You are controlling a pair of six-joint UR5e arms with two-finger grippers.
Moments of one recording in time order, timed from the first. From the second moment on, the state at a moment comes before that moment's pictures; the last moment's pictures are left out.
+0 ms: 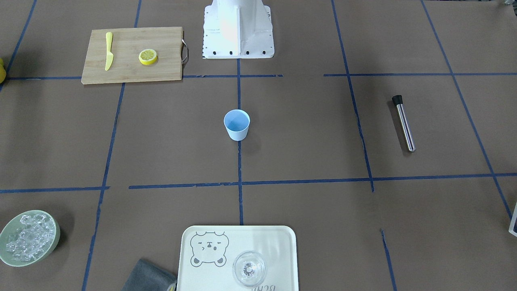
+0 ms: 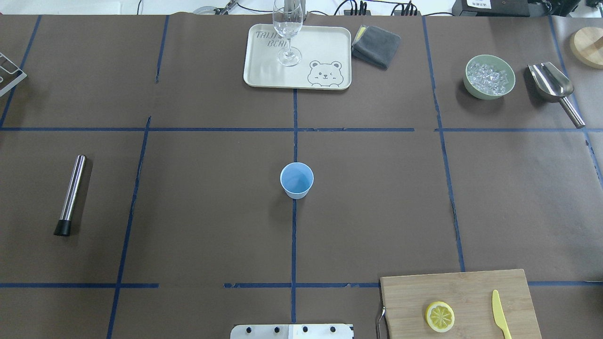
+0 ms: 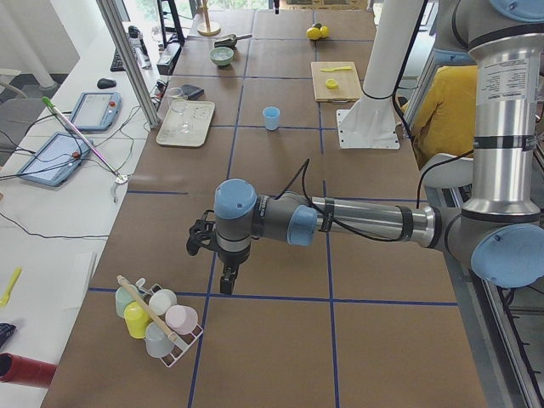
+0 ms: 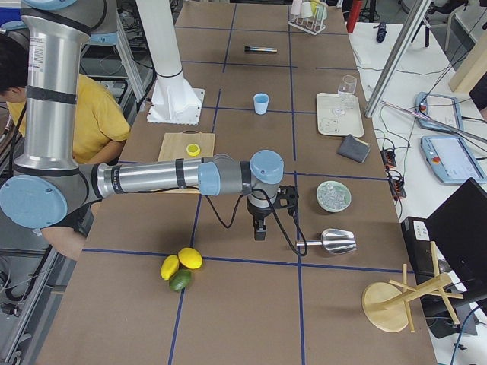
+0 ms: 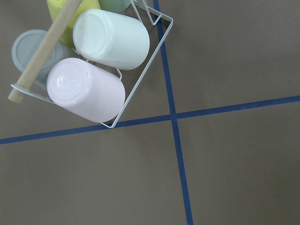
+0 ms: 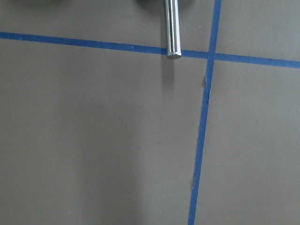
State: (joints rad) left arm -1.55 -1.51 -1.73 -1.64 -2.29 -0.01; right arm 1.44 -1.71 1.84 -1.61 2.35 0.06
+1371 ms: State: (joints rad) left arm -1.54 -1.51 -1.73 -1.74 -2.37 -0.02; right arm 1.43 -1.69 1.84 -1.60 2.34 0.14
